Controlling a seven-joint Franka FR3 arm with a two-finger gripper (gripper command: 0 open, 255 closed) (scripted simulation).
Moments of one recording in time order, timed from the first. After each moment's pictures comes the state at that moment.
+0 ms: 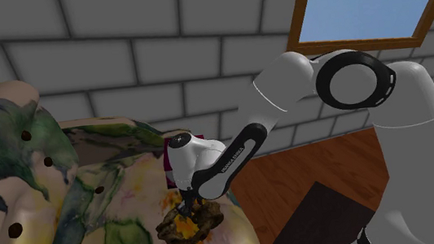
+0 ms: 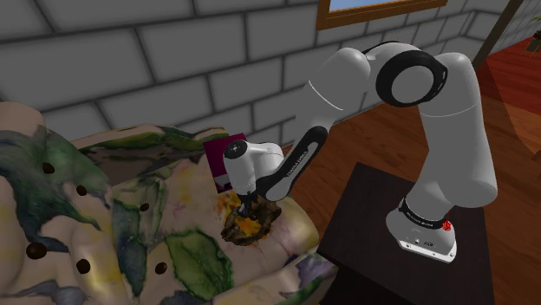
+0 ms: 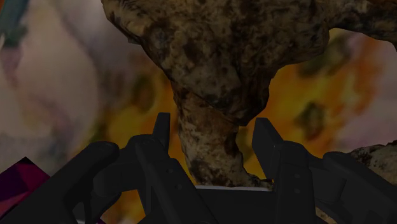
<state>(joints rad) 0.19 0.57 0.26 -2.02 -0.39 2.47 0.58</state>
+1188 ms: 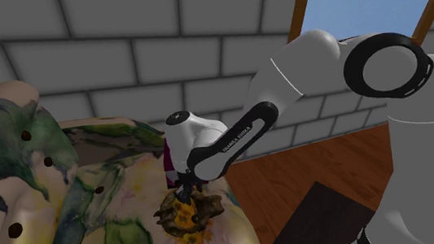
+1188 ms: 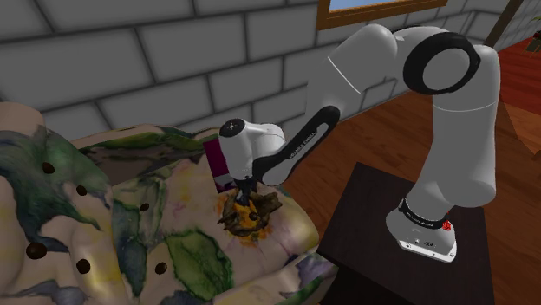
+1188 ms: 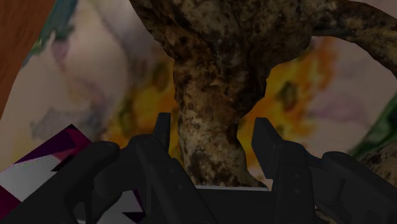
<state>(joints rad) 0.15 0.42 0.31 -2.03 -0.31 2.34 0.52</state>
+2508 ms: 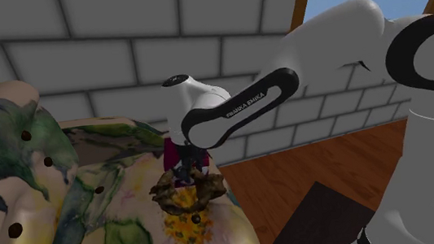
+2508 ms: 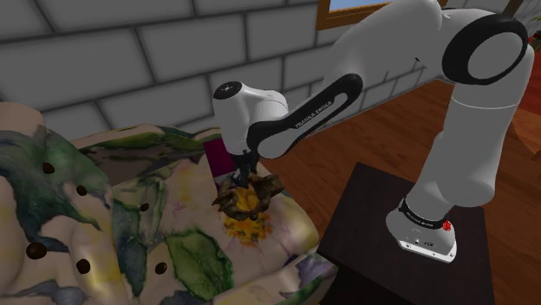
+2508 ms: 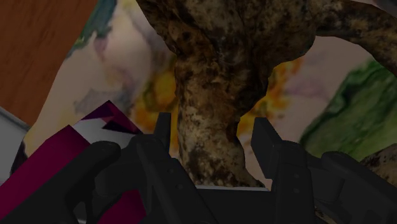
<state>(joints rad) 0.12 0.25 0.35 -1.98 -0.21 2.14 0.44</state>
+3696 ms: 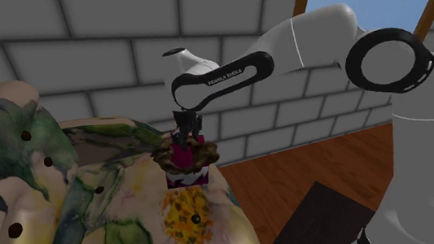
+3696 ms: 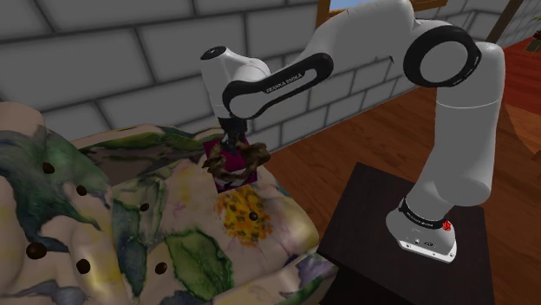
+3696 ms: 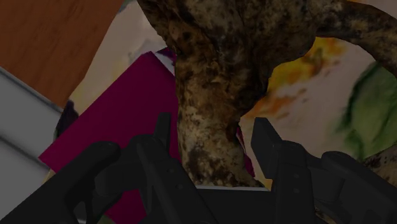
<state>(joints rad) 0.05 0.39 0.29 -1.66 -0.23 1.97 0.27</state>
